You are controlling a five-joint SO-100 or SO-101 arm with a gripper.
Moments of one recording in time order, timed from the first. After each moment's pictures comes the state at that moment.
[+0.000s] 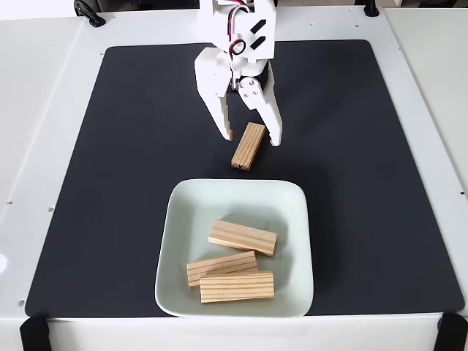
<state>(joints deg) -10.5 80.9 96.2 59.7 -69.0</state>
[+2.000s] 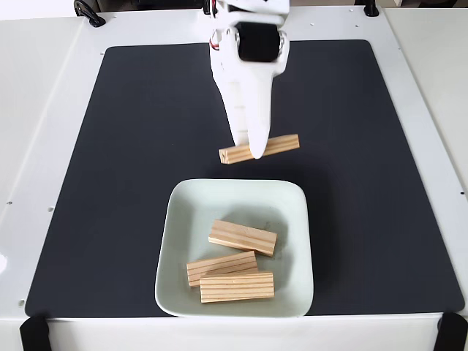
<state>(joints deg) -11.6 87.6 98.0 25.0 -15.2</state>
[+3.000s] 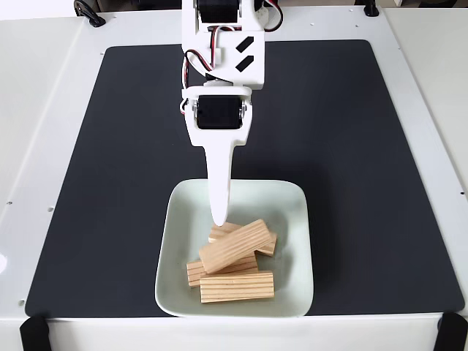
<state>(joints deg) -7.6 67.8 77.6 24.0 -1.1</state>
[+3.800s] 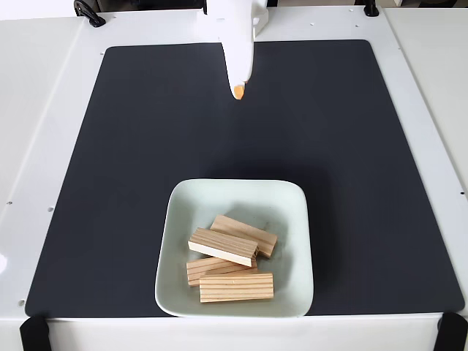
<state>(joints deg) -10.6 124.1 129.6 23.3 -1.1</state>
